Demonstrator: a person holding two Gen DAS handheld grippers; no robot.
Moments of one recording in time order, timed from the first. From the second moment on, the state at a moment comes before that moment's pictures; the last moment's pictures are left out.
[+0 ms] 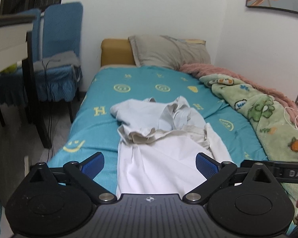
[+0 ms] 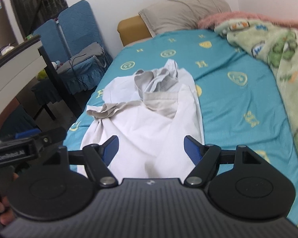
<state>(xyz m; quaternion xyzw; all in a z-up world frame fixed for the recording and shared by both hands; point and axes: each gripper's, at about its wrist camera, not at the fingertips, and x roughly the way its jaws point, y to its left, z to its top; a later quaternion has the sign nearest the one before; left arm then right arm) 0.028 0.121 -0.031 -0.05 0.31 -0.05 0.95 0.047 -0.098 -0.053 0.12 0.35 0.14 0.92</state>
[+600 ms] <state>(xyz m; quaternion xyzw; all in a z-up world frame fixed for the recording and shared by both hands) 0.043 0.121 -0.056 -0.05 0.36 -0.02 0.93 0.079 -0.083 -0.118 0.12 0.46 0.14 0.87</state>
